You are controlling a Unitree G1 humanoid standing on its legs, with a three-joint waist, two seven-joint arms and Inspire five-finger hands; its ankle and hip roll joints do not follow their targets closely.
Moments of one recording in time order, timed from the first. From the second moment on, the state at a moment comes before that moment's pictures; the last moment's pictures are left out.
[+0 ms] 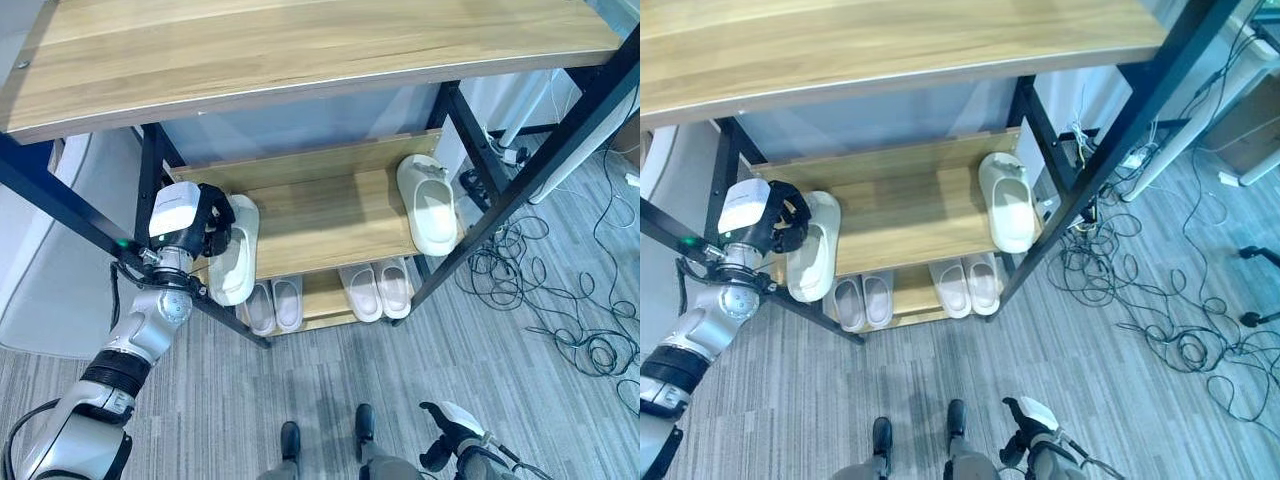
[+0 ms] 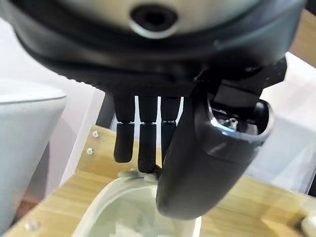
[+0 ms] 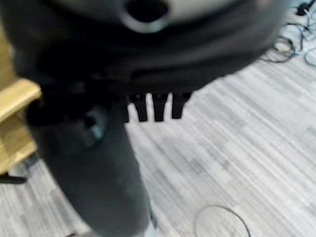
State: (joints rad) left arm -0.52 0.69 -0.31 0.45 0.39 -0.09 0.40; right arm -0.08 -0.38 0.46 1.04 -0.44 -0.08 -0.22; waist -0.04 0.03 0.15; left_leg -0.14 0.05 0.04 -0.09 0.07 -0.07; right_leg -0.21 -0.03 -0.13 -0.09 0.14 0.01
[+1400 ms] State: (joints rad) left arm -0.40 0.50 -0.33 0.25 0.23 -0.11 0.34; right arm -0.06 -0.38 0.46 1.01 -0.44 -0.06 -0.22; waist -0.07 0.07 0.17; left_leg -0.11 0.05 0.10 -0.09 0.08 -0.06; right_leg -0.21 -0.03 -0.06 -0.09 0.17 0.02
